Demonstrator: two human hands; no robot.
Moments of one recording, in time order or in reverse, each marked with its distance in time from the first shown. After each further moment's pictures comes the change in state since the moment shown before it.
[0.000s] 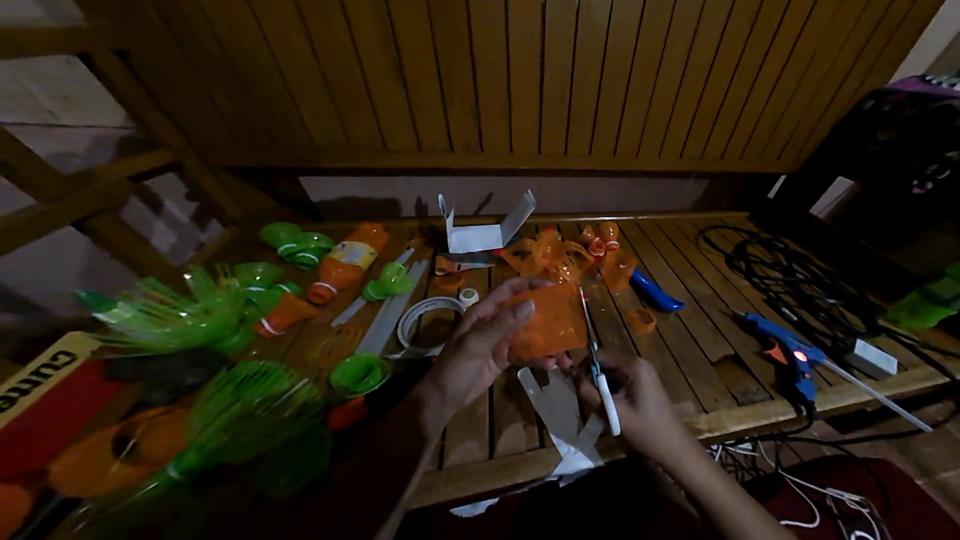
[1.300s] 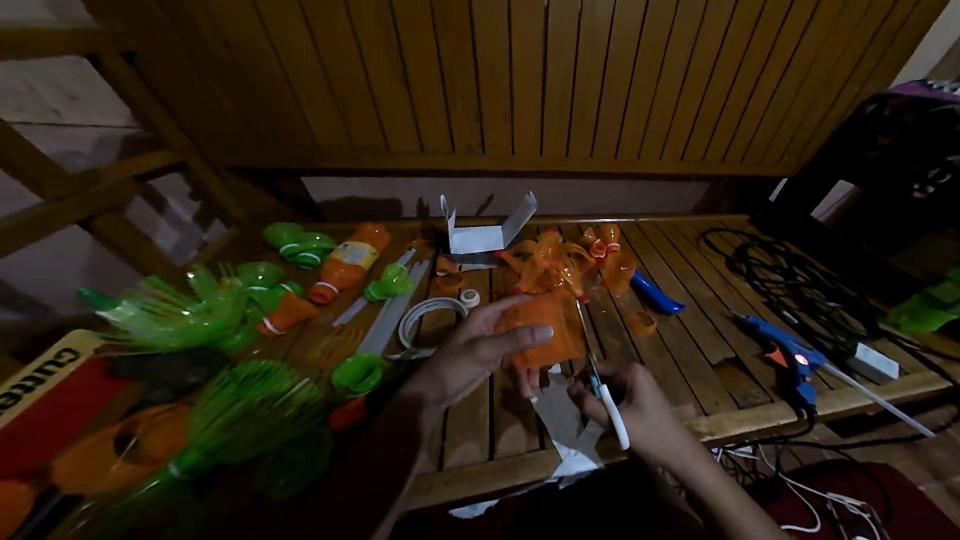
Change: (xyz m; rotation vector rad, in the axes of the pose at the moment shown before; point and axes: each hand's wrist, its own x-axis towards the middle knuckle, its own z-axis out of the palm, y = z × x) left_hand -0.002 0.013 -0.001 0.175 -0.034 -0.144; right_hand -0.002 -0.004 -0.006 0.069 -0.139 0.142
